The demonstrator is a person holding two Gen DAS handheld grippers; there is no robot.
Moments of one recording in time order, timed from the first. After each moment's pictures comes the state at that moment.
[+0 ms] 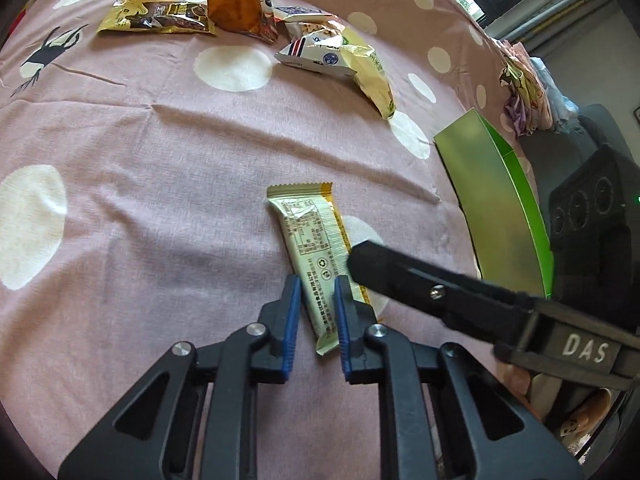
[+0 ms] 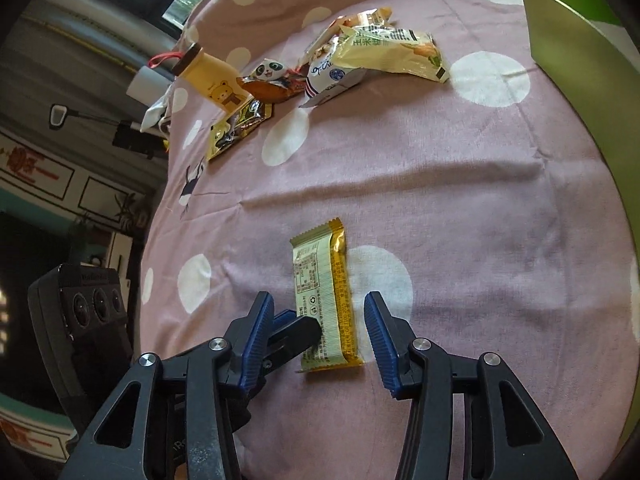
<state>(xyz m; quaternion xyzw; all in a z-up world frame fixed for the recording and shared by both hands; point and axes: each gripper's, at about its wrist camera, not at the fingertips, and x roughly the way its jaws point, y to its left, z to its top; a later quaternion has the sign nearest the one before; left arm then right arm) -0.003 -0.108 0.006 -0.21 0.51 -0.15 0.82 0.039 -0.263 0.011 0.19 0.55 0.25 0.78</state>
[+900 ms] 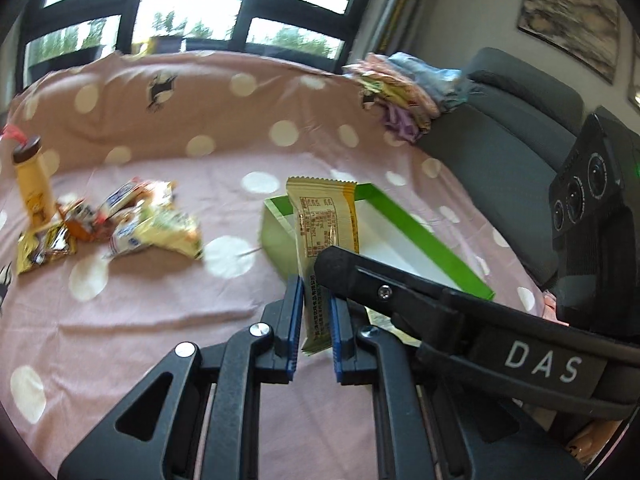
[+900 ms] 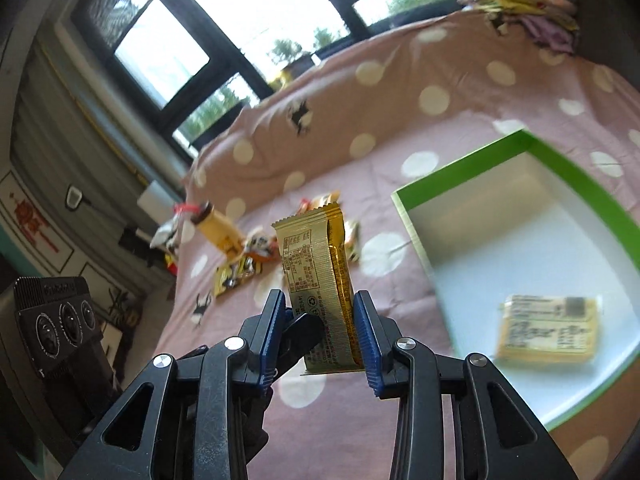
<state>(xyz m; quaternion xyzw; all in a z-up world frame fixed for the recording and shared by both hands) -0.016 -0.258 0.128 -0.05 0.33 -0.27 0.91 -0.015 -0.390 0.123 0.23 0.34 0.17 0.90</state>
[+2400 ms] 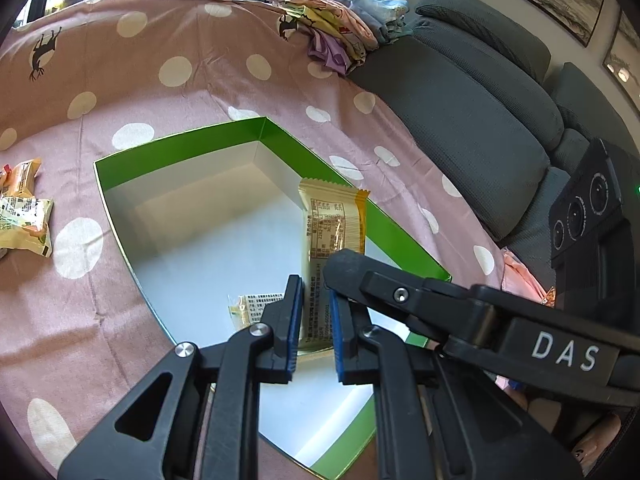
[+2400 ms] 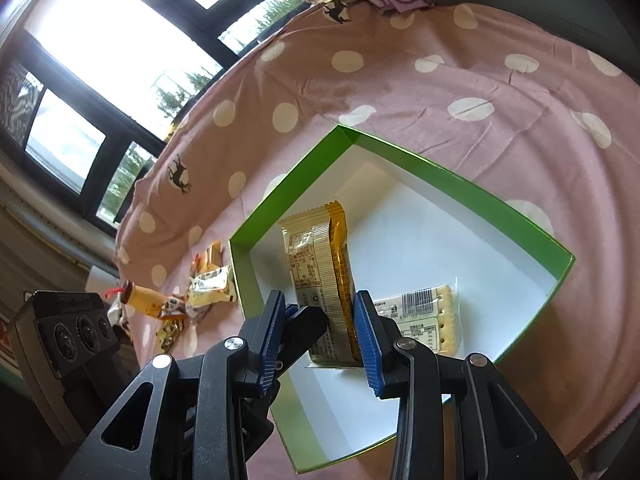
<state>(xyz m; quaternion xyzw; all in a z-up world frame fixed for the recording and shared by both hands) 0.026 -0.373 0.090 -0.04 0.41 -0.38 0.83 -0.016 -0.513 0.084 0.34 0.37 0.02 0.87</state>
